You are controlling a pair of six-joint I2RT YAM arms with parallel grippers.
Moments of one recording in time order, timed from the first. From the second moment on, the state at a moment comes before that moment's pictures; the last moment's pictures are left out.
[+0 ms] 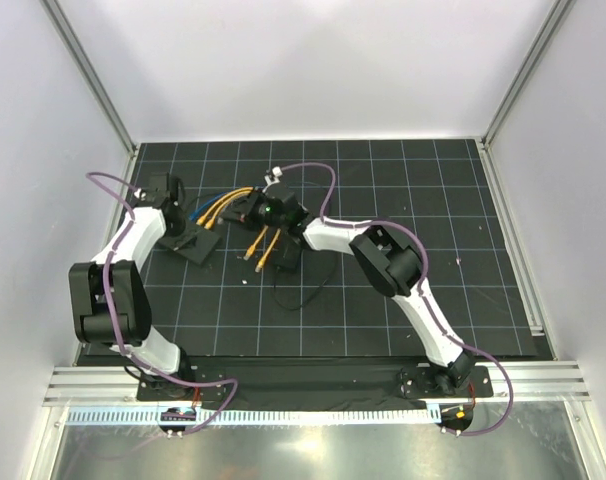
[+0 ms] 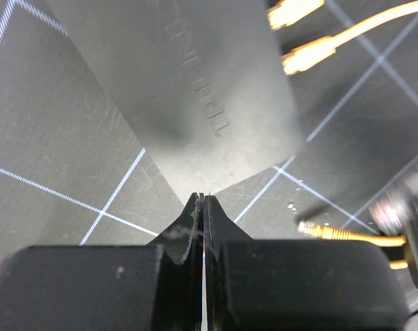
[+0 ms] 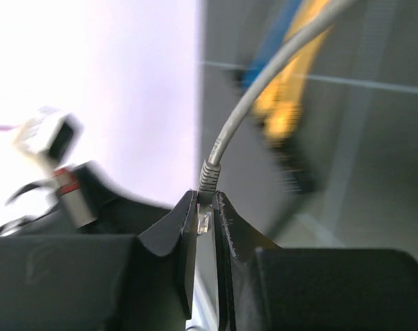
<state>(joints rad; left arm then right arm) 0.04 1.59 1.13 -0.69 -0.08 -0.60 0.80 2.39 1.68 0.44 -0.23 1.28</state>
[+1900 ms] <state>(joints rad) 0.06 1.32 1.09 -0.62 -0.11 -0.56 0.73 2.39 2.22 -0.22 -0.30 0.58</state>
